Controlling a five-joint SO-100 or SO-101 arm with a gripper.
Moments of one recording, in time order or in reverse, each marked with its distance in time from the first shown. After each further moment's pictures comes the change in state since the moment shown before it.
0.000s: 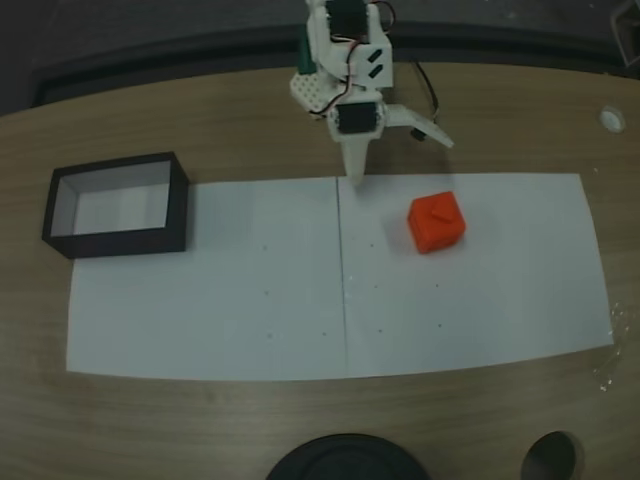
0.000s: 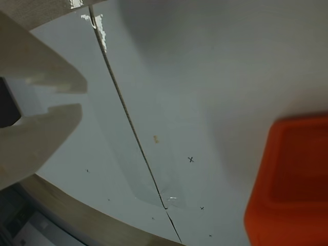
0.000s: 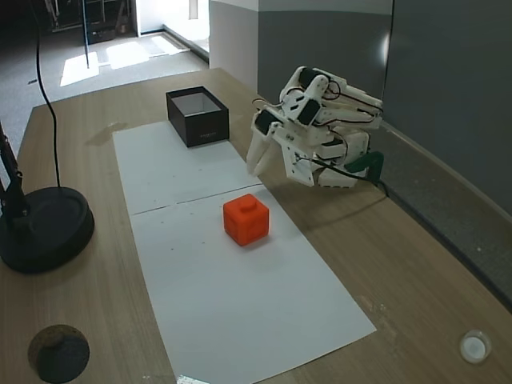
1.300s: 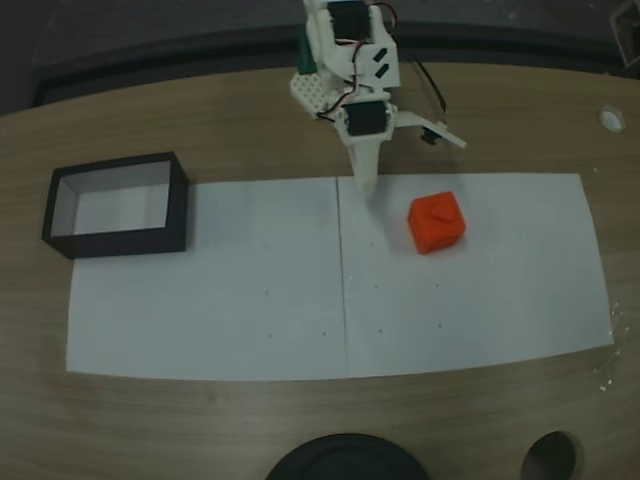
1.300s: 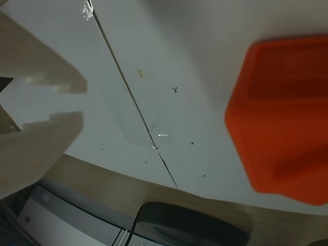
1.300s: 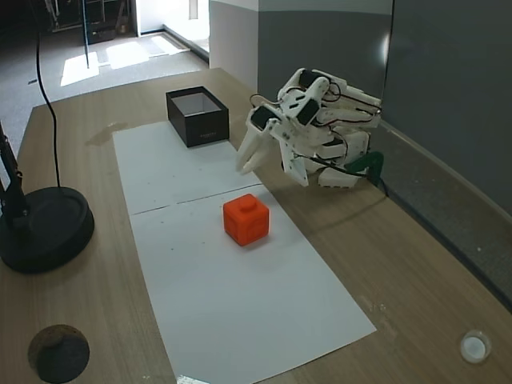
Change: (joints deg) arm -2.7 0.0 1.0 -12.7 -0.2
